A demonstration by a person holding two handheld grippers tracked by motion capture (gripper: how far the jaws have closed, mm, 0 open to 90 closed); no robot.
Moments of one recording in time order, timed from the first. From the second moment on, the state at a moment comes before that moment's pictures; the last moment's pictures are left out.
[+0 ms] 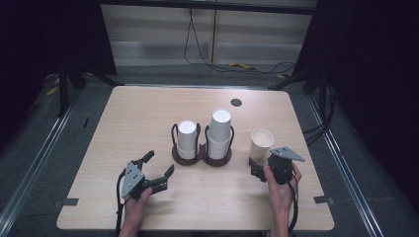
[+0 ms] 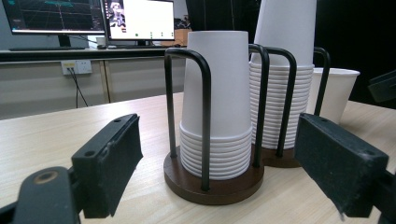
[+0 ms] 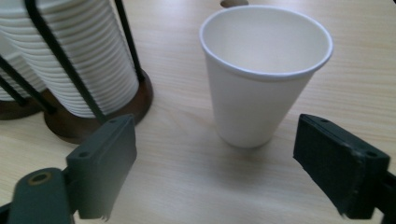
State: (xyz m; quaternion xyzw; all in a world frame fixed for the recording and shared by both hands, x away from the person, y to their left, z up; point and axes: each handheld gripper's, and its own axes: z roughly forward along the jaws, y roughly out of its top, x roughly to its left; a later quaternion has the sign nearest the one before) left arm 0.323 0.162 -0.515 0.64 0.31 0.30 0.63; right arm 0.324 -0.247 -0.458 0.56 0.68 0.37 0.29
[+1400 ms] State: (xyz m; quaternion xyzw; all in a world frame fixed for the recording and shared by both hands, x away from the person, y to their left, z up) left arm 0.322 0.161 -0.515 0.64 0.31 0.29 0.63; right arm 0.297 -0.152 -0.503 0.43 0.62 0.55 0.36
